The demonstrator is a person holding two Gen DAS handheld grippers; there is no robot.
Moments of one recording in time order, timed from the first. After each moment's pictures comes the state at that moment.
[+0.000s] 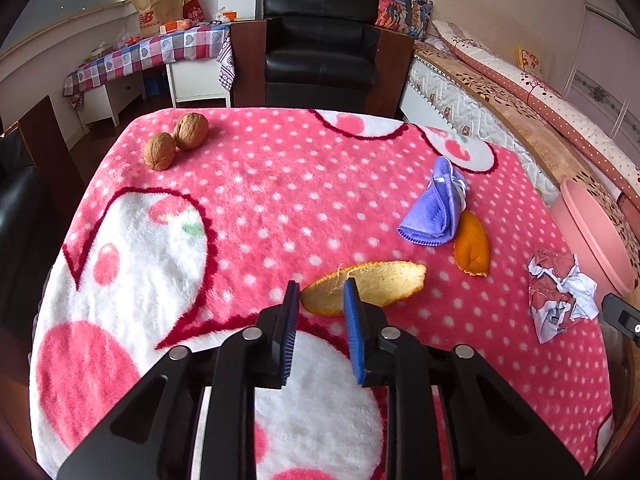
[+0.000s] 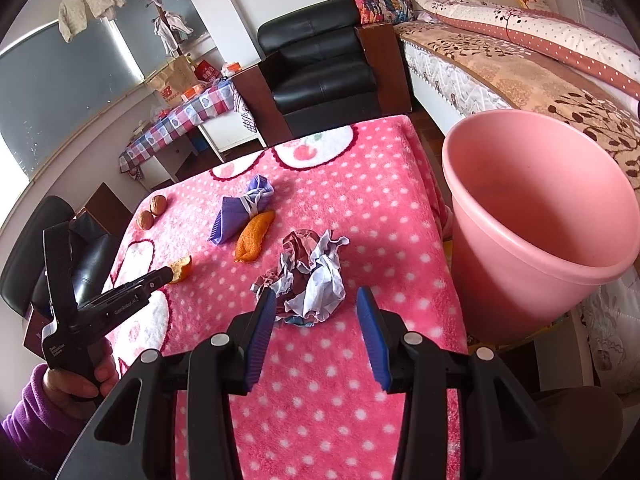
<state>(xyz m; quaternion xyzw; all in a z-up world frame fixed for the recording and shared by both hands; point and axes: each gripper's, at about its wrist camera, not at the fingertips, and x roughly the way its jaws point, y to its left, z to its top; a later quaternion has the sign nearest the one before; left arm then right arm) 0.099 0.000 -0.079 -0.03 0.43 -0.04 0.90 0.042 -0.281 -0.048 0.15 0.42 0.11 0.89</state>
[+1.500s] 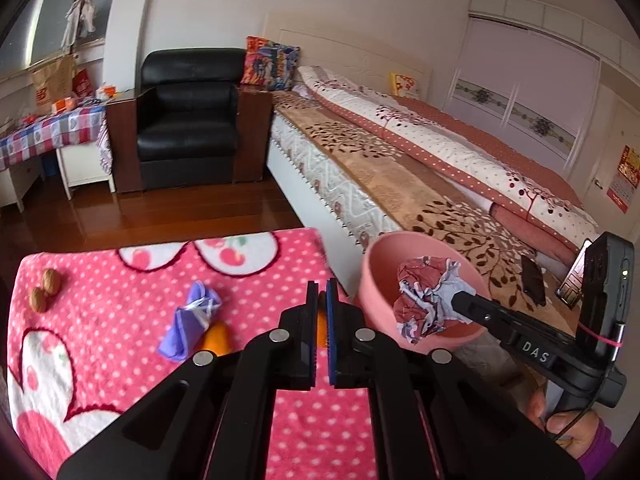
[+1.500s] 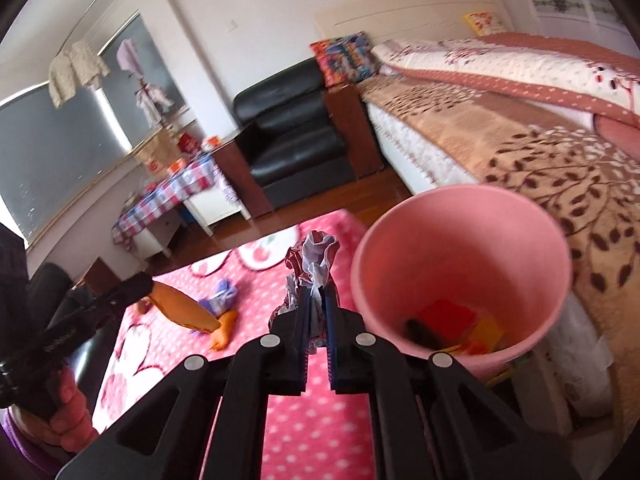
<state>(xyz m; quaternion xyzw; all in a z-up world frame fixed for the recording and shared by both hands) 0.083 -0.158 0.048 -0.02 0.32 -0.25 0.91 0.034 -0.385 0.006 0.21 0.31 0.04 0.93</state>
